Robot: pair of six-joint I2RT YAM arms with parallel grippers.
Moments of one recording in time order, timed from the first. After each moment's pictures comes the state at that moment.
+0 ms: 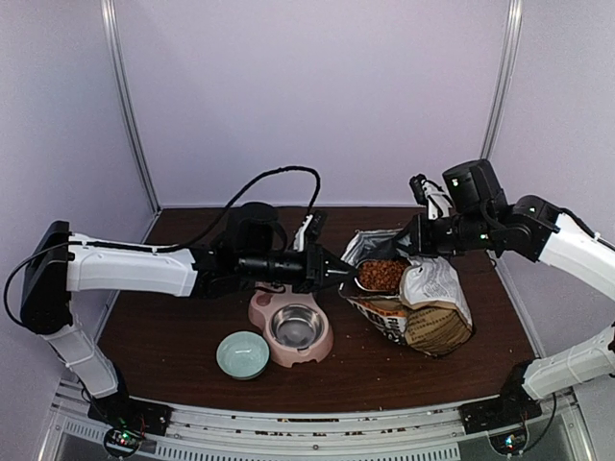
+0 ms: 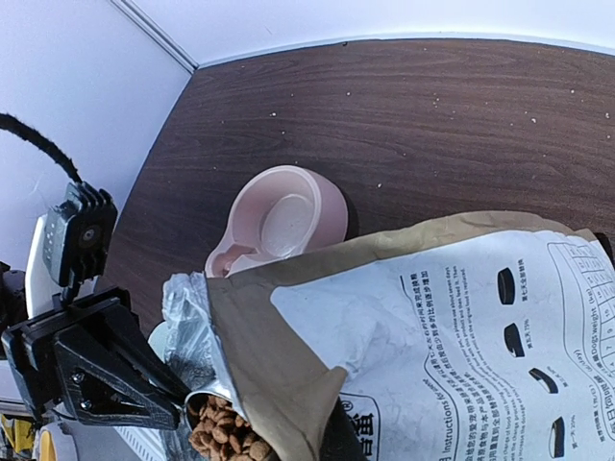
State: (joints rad) left arm -1.00 1.66 1.12 0.30 0.46 -0.96; right arm 0.74 1.18 1.20 -0.65 -0.01 0.57
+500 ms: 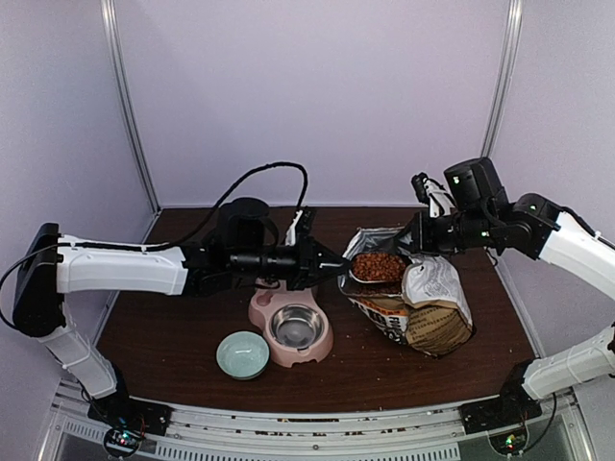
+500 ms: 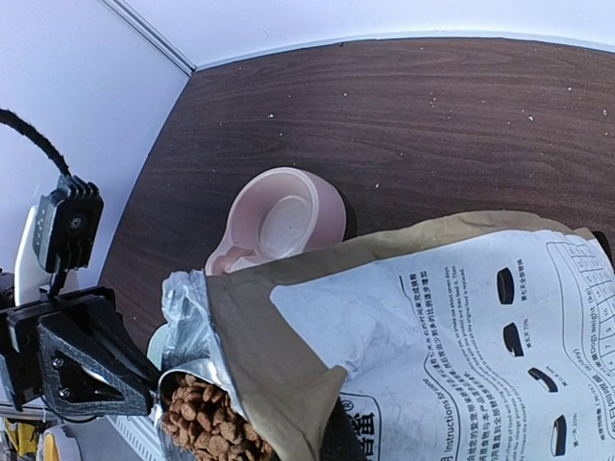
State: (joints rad) left arm -0.99 1.61 1.10 0.29 0.43 -1.07; right arm 0.73 1.18 1.21 -0.66 -0.02 0.58
